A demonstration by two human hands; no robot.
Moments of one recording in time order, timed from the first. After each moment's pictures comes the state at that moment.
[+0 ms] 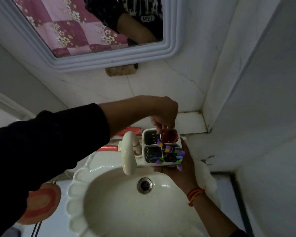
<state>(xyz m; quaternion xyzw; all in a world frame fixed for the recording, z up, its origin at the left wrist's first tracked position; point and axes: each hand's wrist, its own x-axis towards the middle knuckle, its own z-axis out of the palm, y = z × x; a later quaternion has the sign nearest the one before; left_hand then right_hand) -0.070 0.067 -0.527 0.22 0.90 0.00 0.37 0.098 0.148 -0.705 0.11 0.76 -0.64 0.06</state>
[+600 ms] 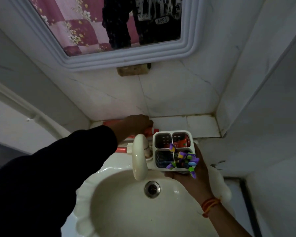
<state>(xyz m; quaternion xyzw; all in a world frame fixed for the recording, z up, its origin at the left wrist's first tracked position) -0.094 -0.051 -0.623 0.25 0.93 -0.12 0.25 0.089 0.144 -0.721 0.08 0.71 -0.70 0.02</state>
